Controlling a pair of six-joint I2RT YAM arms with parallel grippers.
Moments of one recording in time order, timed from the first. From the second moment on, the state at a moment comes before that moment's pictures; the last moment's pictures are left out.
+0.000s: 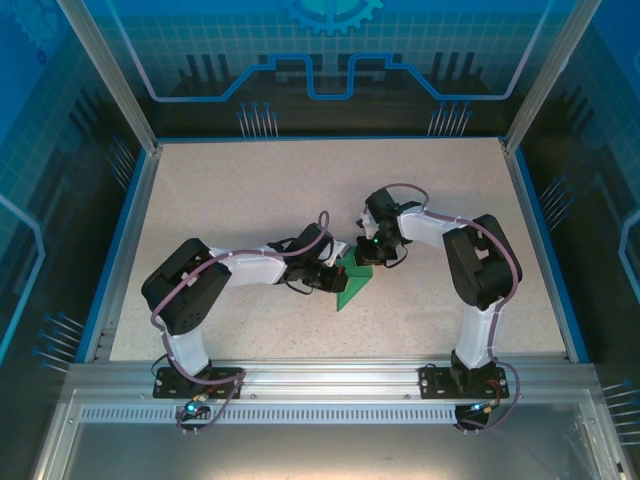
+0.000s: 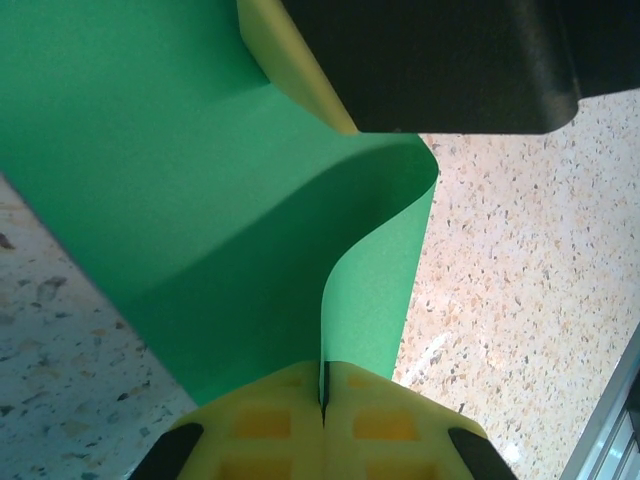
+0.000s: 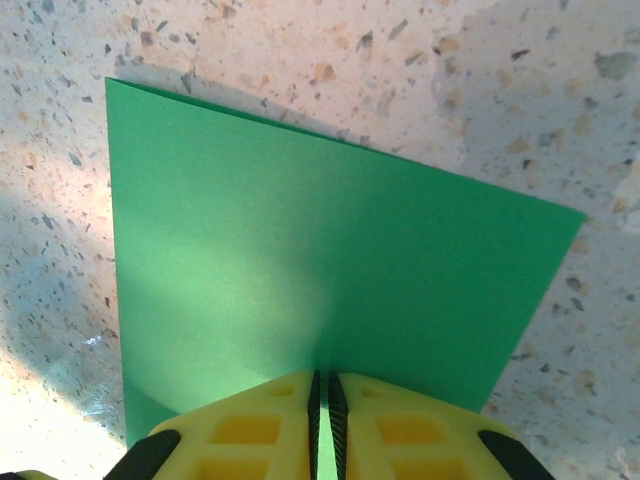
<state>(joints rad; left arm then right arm) -0.71 1.80 0.94 -0.11 0.44 -0.46 0.43 1.92 1.19 -0.65 -0.35 0.29</state>
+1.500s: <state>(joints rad) -0.71 1.80 0.92 -0.11 0.41 -0.42 0.43 1.92 1.19 -0.65 -0.35 0.30</state>
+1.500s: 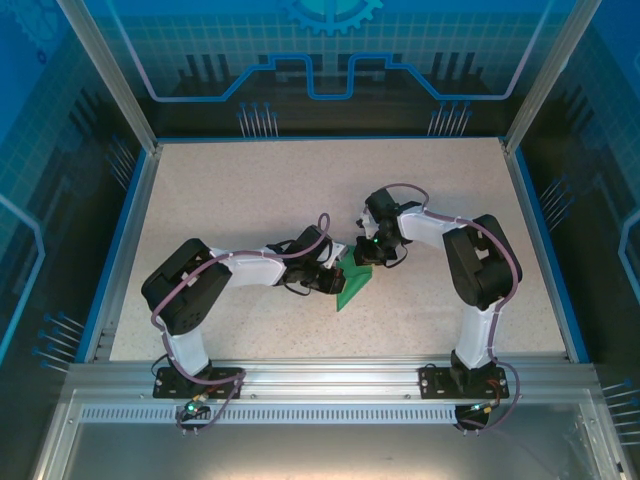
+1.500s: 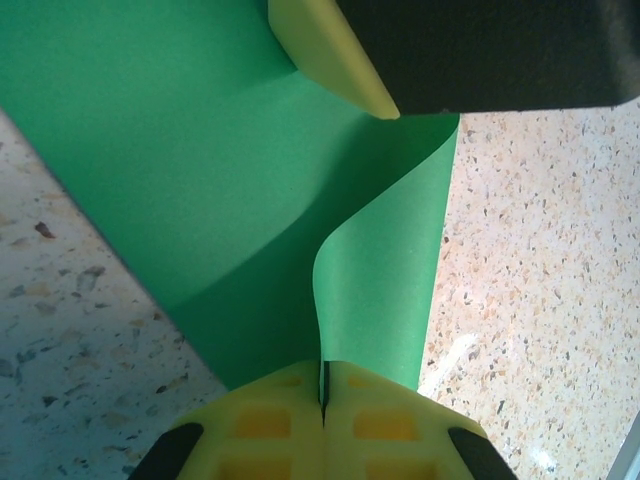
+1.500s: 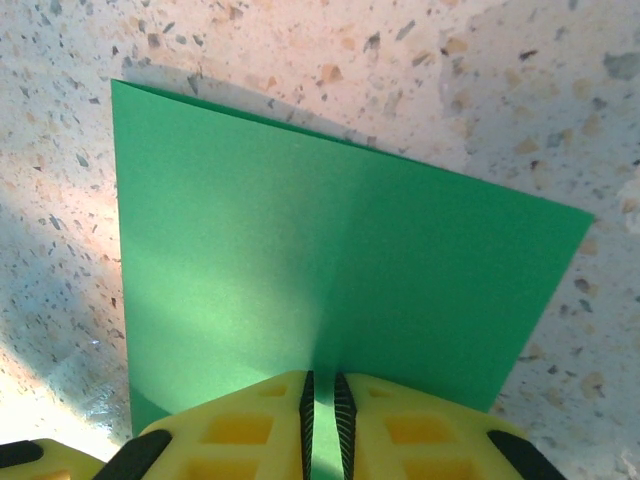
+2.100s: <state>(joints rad) -0.71 1.83 0.93 -0.11 0.41 -0.38 0.43 1.91 1.18 -0.64 -0.35 0.32</state>
